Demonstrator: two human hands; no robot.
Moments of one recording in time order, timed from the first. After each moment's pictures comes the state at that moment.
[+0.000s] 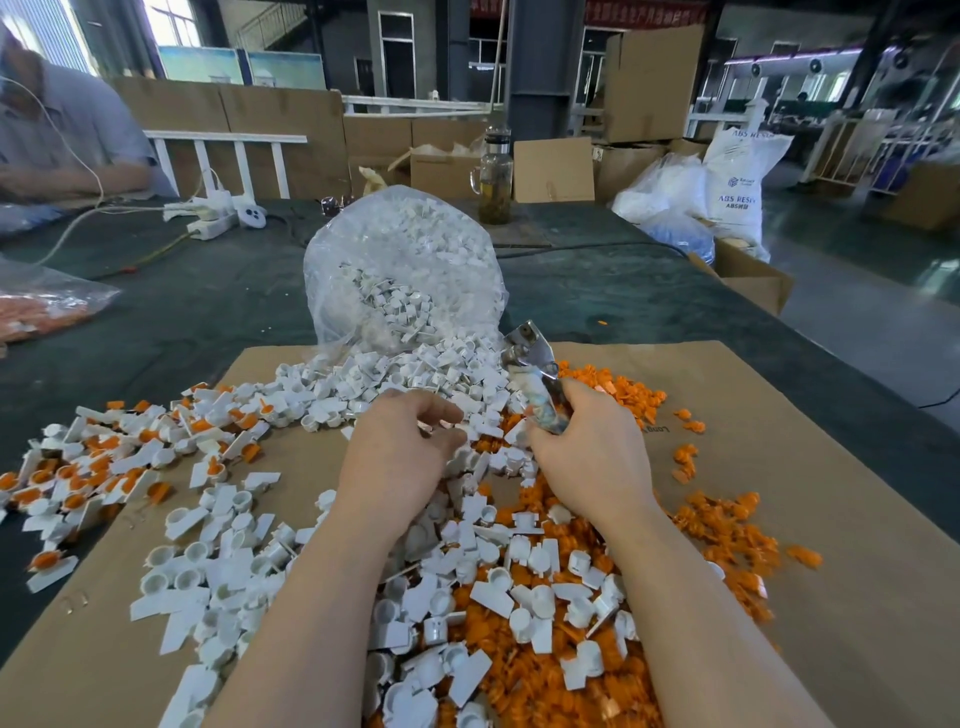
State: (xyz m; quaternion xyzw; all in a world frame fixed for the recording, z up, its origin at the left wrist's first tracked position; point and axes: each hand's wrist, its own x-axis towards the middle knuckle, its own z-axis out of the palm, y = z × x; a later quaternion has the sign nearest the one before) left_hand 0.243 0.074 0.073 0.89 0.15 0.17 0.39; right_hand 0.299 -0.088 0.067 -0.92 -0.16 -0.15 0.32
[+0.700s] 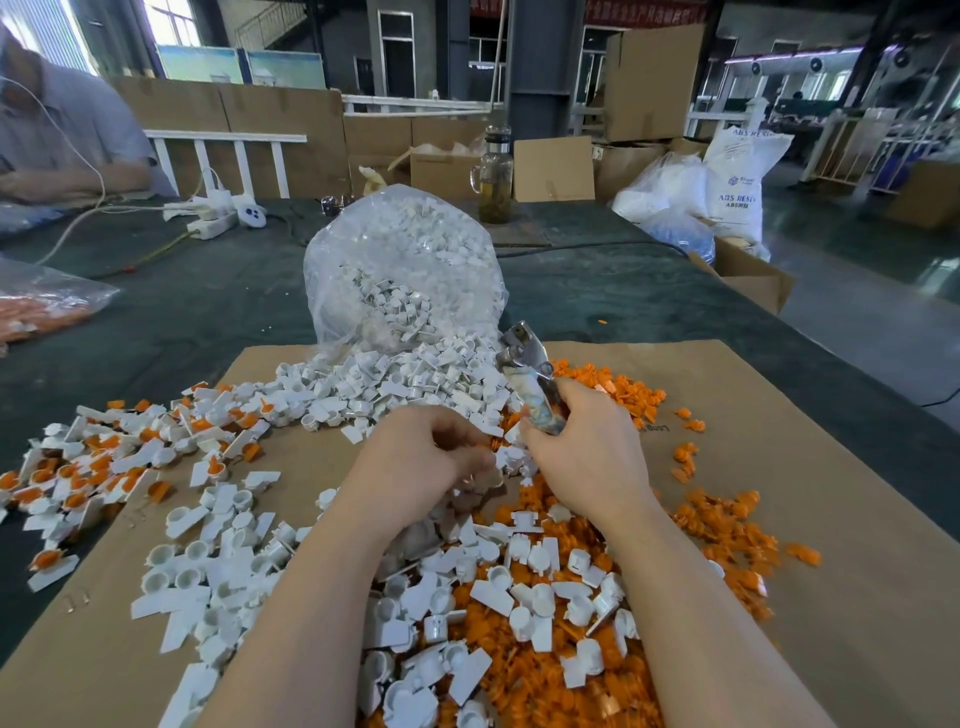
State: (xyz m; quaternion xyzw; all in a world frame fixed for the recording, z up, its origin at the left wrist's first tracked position) left_hand 0.236 0.071 0.079 0.89 0.09 0.07 0.45; right_hand 0.301 -0.088 0.065 -0.91 -0.18 -0.15 0.33
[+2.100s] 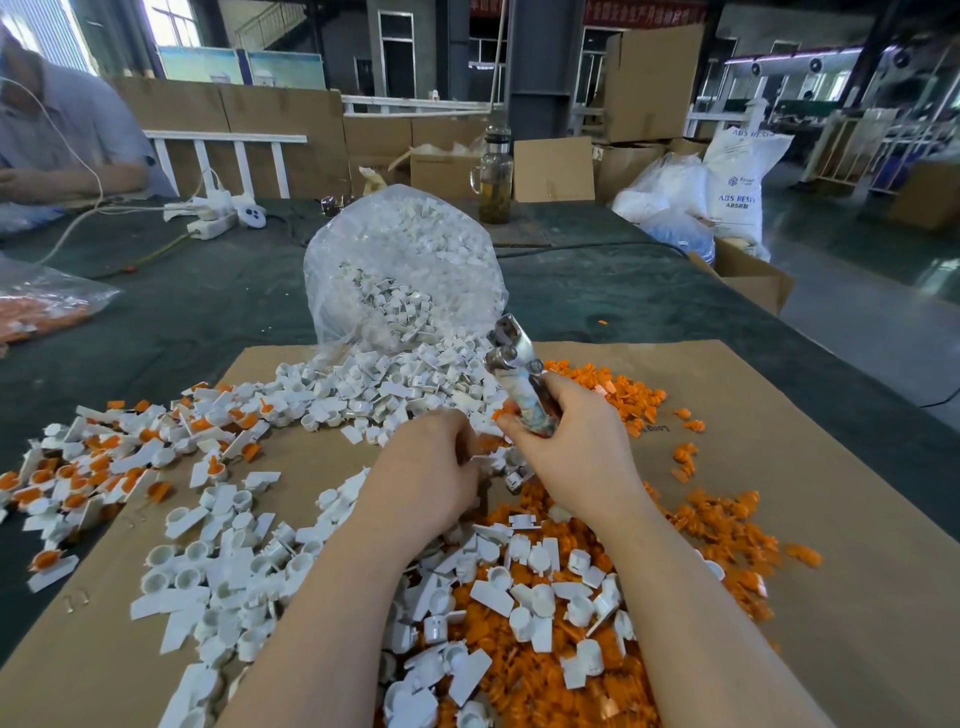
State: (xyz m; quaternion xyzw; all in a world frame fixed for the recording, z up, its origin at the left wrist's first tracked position) left_hand 0.242 0.059 0.069 0.95 0.08 0.13 0.26; right_hand 0.299 -0.084 0.067 -0.88 -0.23 -0.13 0.40
